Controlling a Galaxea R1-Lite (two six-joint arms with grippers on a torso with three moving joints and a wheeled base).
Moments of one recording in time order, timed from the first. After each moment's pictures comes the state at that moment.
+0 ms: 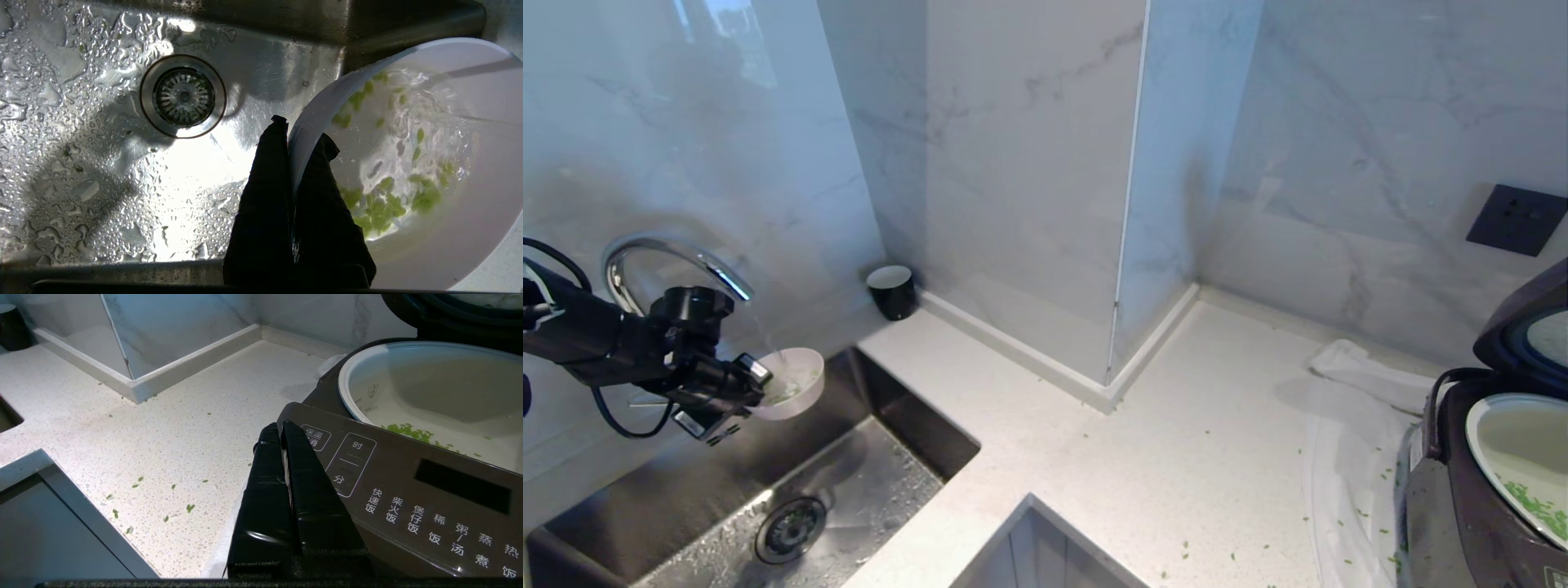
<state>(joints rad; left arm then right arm) 0.25 2.19 -1.29 0.03 0.06 -0.76 0.00 0.00 0.00 0.00 0.00 -0.01</state>
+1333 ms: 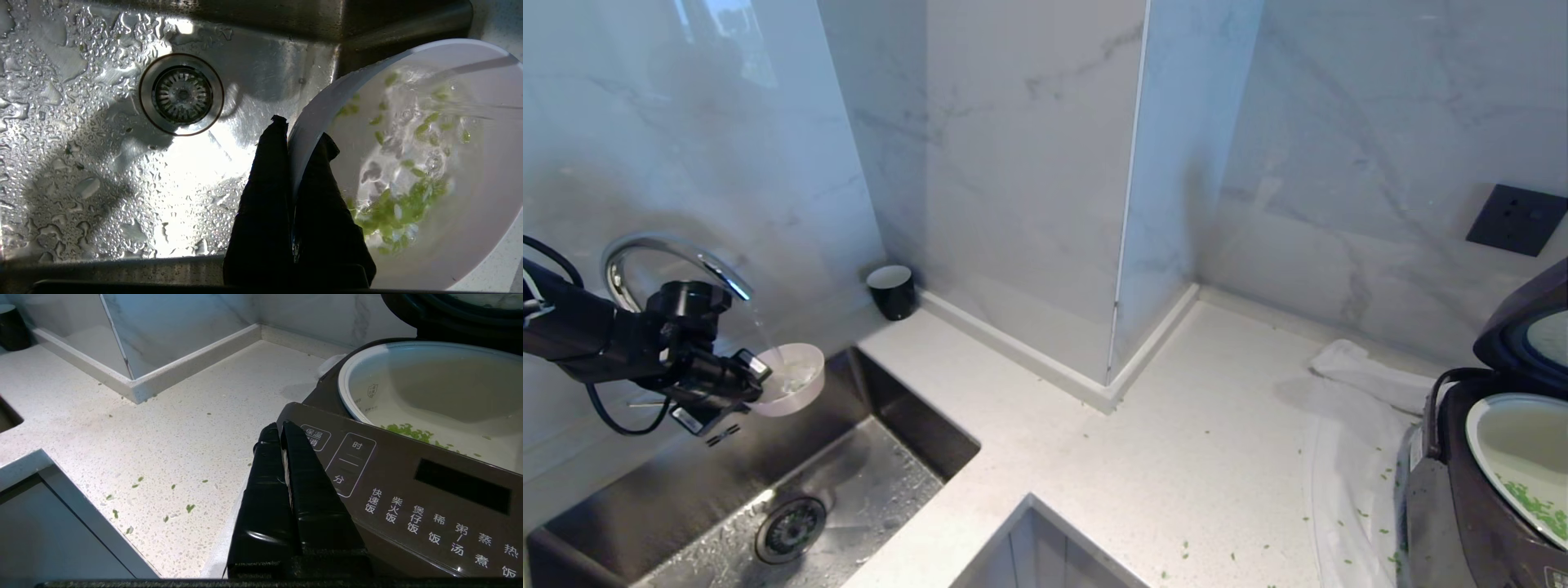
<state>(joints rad) 0.24 2.16 -1.28 0.03 0.05 -0.76 0.00 0.00 0.00 0.00 0.00 -0.01</state>
